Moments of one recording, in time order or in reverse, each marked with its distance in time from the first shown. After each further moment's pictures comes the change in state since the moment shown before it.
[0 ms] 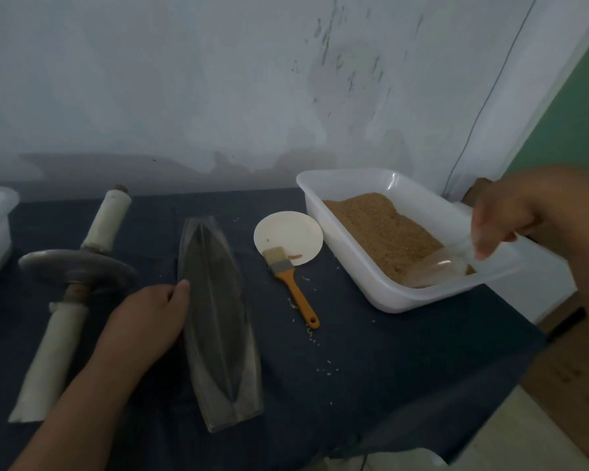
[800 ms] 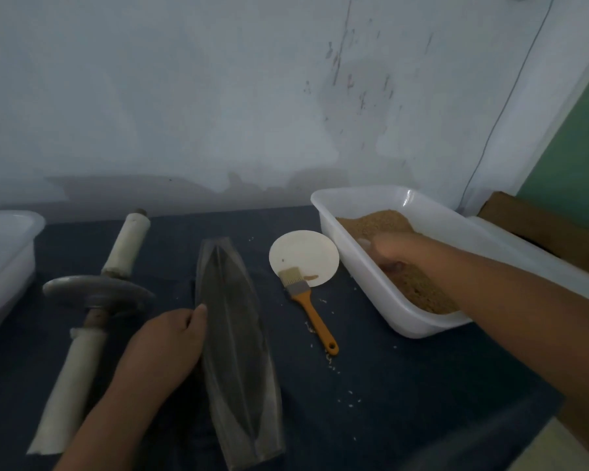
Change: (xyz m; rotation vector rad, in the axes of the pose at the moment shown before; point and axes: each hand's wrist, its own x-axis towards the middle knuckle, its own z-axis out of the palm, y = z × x) left_hand 0.000 0.000 -0.003 -0.017 -0.008 0.003; right_hand 0.132 -0.163 0.025 0.481 0.110 -0.089
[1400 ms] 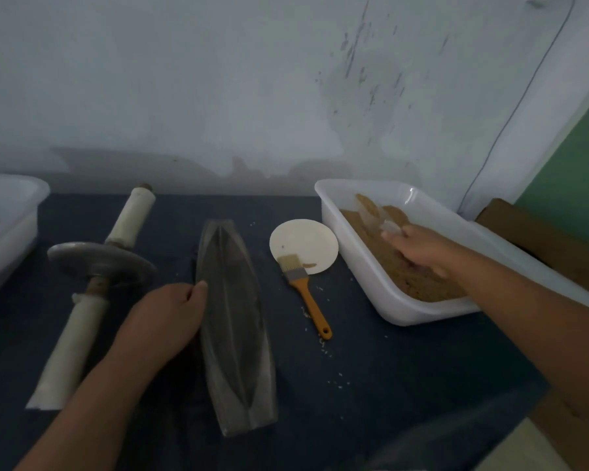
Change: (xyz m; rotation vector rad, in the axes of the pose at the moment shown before) left_hand 0.000 -0.002 0.003 0.000 -0.011 0.026; right_hand -0.036 0.056 0.005 0.450 0.231 -0.120
